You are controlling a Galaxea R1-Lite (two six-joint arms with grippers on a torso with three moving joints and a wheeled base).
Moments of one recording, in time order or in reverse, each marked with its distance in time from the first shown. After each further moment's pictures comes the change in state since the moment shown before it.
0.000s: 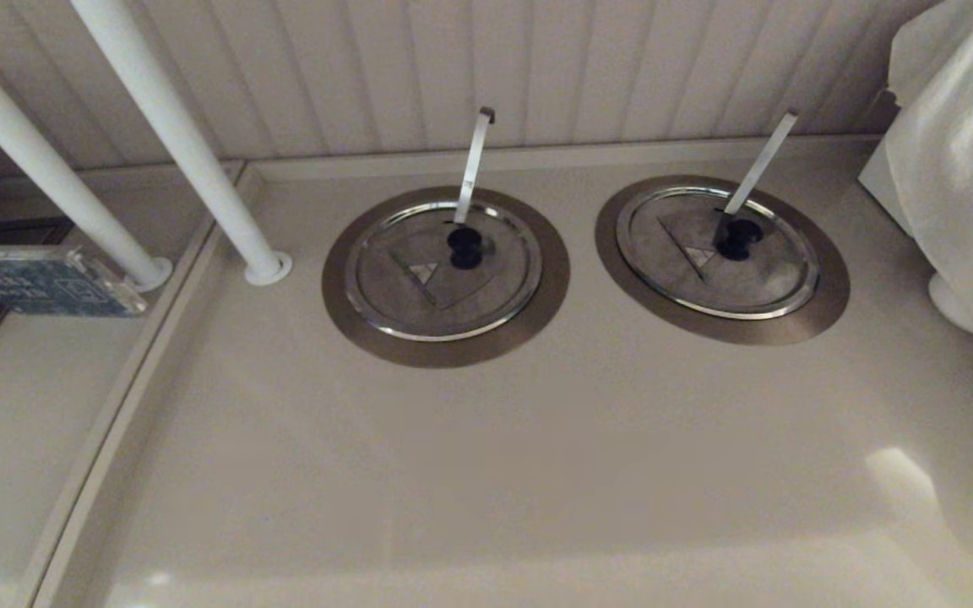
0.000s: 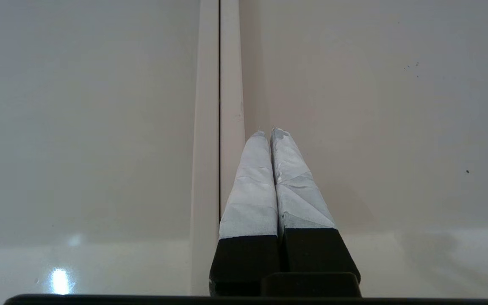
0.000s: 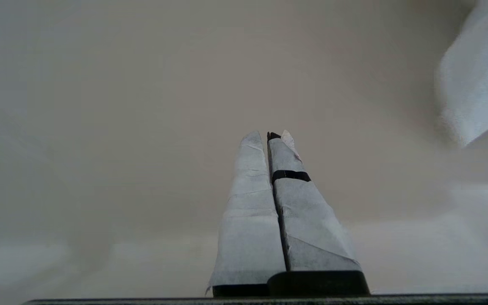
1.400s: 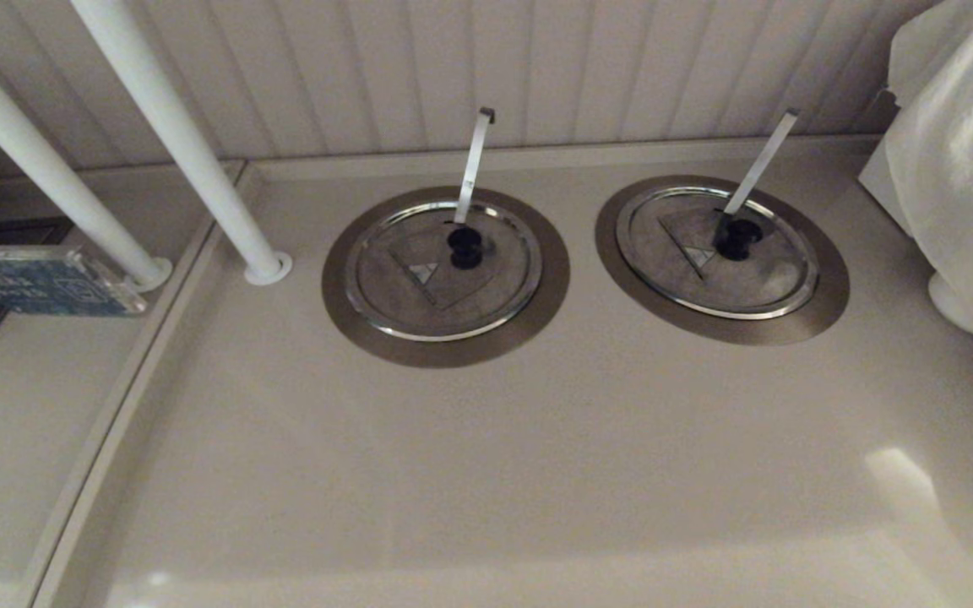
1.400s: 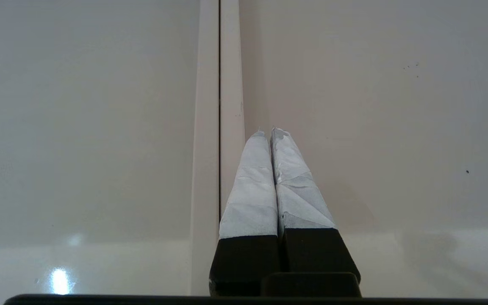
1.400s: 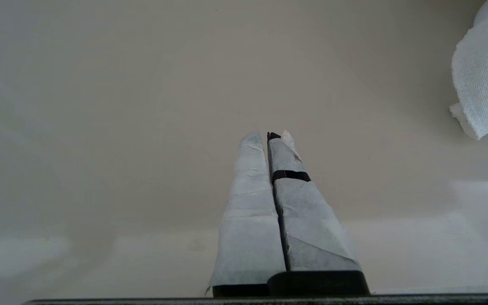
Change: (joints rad) left arm 0.000 0.000 0.000 0.000 0.000 0.000; right arm 0.000 0.000 0.021 -0.002 0.015 -0.002
